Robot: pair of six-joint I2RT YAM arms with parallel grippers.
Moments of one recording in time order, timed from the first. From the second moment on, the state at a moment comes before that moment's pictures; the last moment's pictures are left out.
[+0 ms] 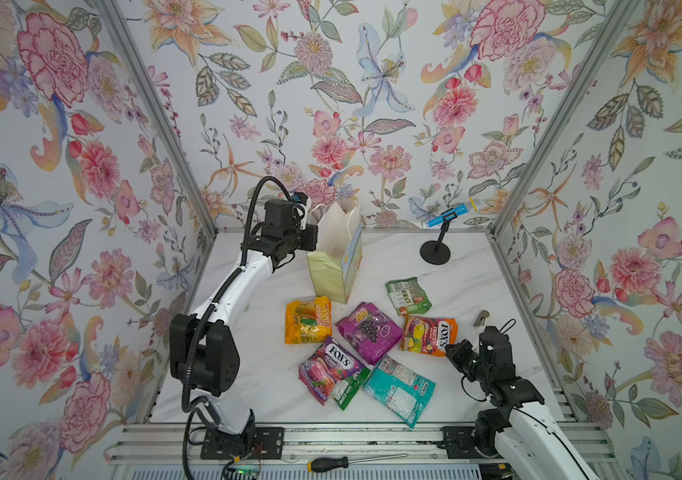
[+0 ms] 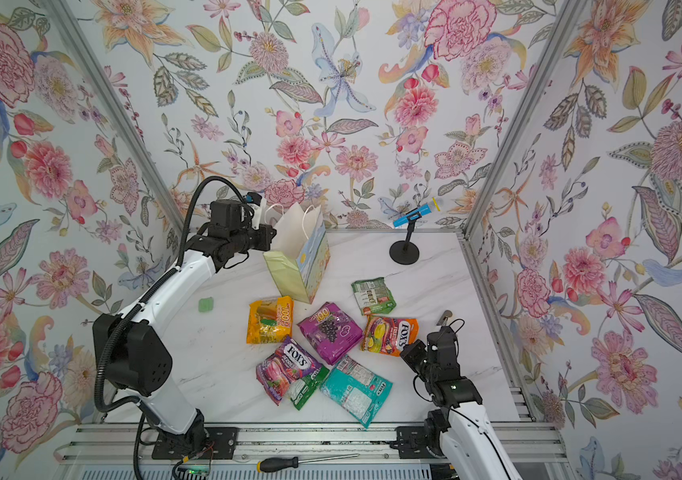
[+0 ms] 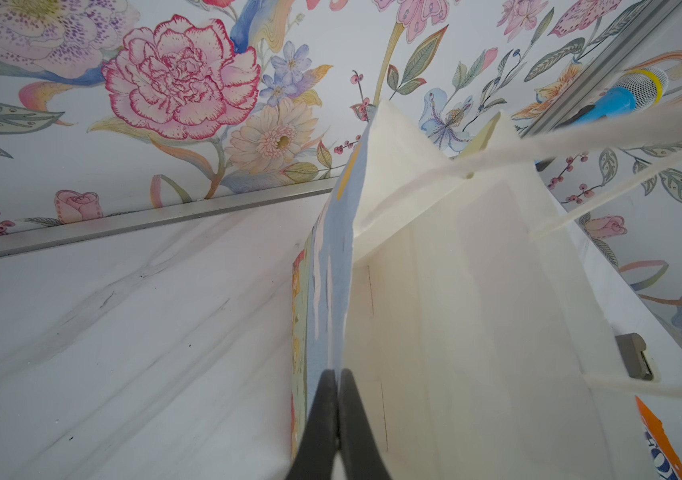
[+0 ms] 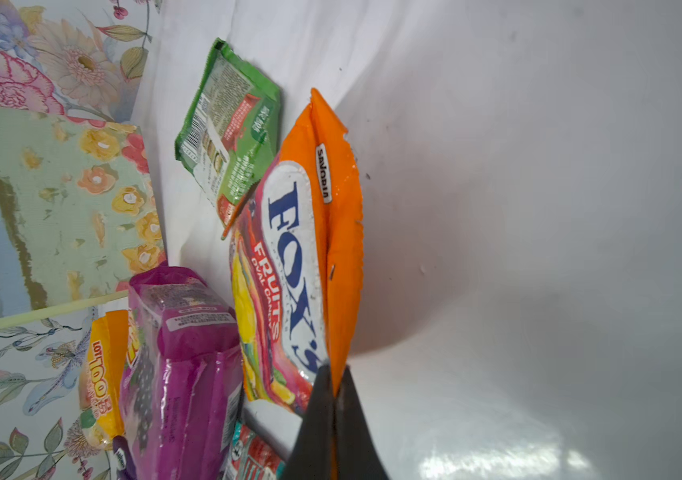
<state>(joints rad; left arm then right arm) -0.27 1.73 1.59 -0.41 0.24 -0.13 0.16 0.62 0.27 -0.36 -0.16 0.92</state>
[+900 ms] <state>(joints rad) -0.27 1.73 1.58 -0.39 0.24 -0.17 0.70 1.27 1.34 -0.33 0.11 0.42</state>
